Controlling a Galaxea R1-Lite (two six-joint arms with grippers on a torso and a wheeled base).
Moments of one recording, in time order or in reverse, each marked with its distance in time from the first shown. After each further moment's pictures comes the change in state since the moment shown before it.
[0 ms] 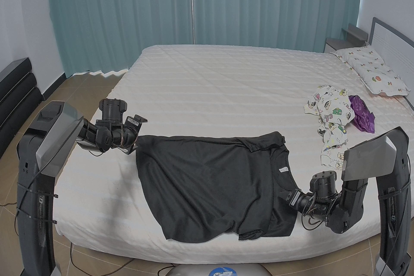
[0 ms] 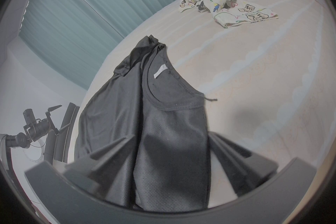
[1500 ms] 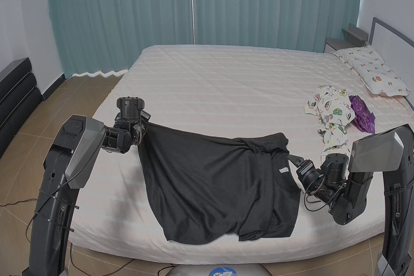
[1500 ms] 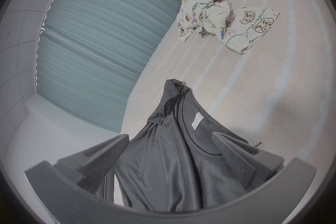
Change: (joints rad) left arm -0.060 0.215 -0.346 -0.057 0.368 0.144; right arm -0.055 -0.038 -0.062 -0.236 0.003 0.312
